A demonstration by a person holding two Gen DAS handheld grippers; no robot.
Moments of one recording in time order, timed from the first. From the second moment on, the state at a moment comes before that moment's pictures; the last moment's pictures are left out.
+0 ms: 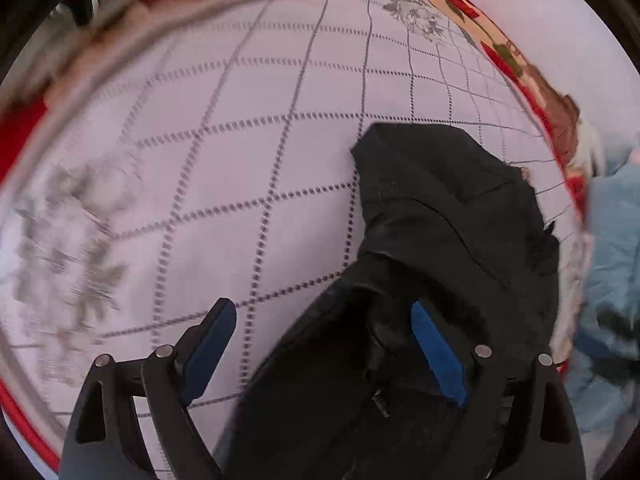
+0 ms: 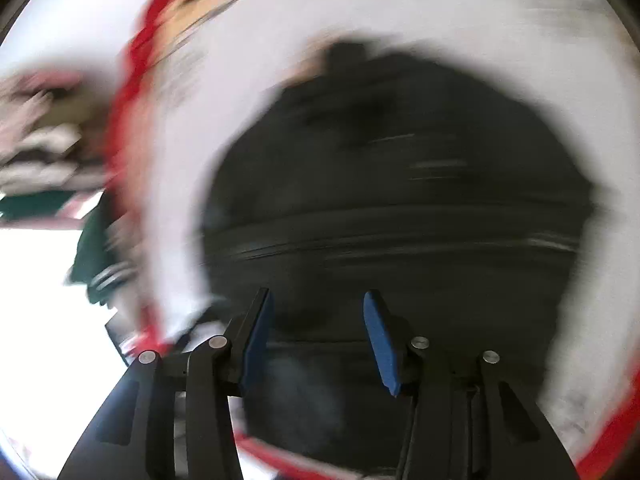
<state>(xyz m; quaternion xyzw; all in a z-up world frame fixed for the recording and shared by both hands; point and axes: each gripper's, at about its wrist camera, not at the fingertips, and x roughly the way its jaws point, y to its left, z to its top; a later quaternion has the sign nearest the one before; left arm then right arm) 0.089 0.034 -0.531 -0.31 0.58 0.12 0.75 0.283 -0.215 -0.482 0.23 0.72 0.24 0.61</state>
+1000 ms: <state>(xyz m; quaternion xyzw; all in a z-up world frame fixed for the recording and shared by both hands) 0.075 0.053 -0.536 -0.35 0.57 0.05 0.75 0.367 -0.040 -0.576 0.16 0.75 0.27 0.58</state>
